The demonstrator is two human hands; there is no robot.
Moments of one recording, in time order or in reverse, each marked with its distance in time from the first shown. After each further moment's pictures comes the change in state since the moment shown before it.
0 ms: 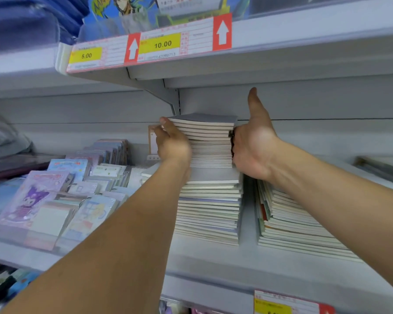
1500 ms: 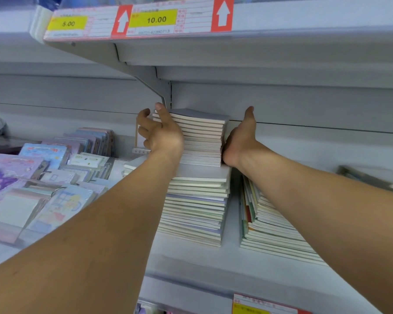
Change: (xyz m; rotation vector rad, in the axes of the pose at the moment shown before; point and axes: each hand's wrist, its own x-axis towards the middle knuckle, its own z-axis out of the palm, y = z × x) left_hand -0.007 0.010 0.006 0.056 0.039 -0.005; right_hand 0.046 0.009 -0.006 0.309 0.255 -0.024
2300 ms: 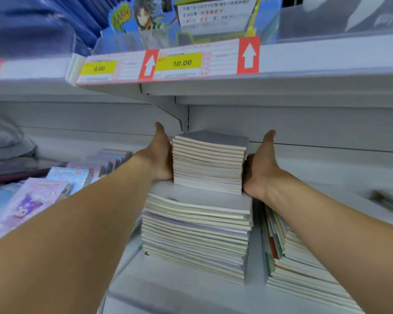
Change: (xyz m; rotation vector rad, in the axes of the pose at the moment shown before) left_hand 0.079 0.006 -0.037 -0.150 -0.718 -0.537; right_hand -0.004 0.002 -0.001 -0.038 -0.007 0.093
